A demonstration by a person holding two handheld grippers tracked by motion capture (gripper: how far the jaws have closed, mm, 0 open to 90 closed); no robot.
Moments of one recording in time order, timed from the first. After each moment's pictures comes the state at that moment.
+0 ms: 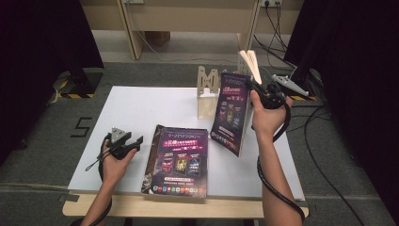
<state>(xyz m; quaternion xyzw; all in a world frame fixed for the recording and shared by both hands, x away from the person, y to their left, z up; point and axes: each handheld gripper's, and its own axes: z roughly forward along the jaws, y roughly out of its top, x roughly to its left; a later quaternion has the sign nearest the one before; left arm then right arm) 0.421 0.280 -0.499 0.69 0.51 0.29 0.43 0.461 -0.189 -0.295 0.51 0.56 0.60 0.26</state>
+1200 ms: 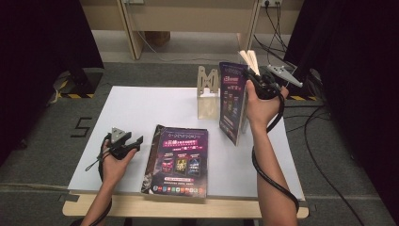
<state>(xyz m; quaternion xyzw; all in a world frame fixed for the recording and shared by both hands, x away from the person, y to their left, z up) 0.421 0.280 -0.499 0.69 0.51 0.29 0.43 0.481 -0.175 -0.282 0.50 0.55 0.60 0.29</state>
